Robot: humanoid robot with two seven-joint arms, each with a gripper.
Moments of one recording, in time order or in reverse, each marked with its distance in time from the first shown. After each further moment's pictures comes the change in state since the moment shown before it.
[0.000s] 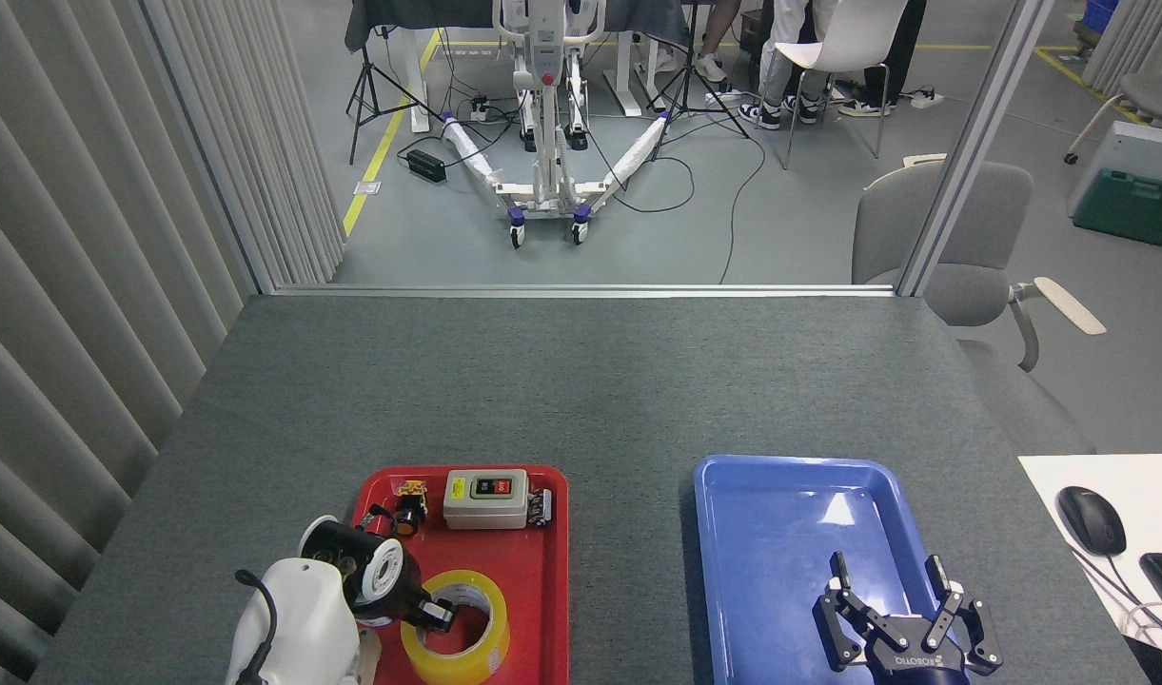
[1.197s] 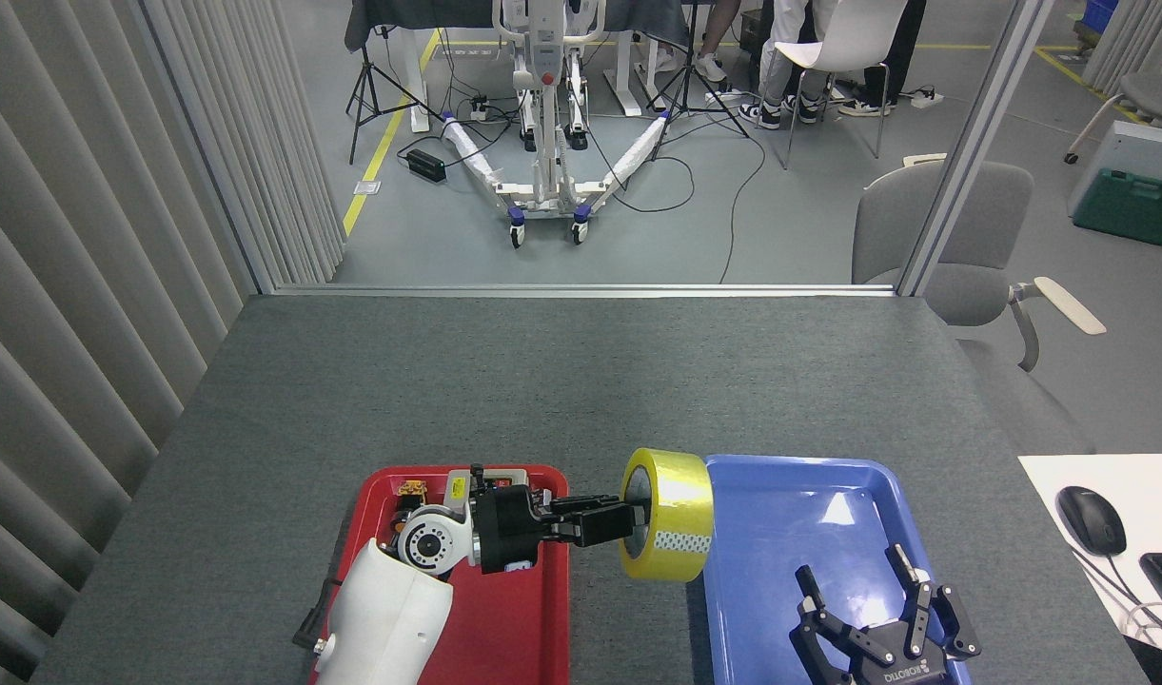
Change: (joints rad) left arm -0.130 -0.222 0.117 0.323 0.906 -0.582 0.329; right arm 0.027 -0.045 -0.005 -0.009 0.007 -0.339 -0.216
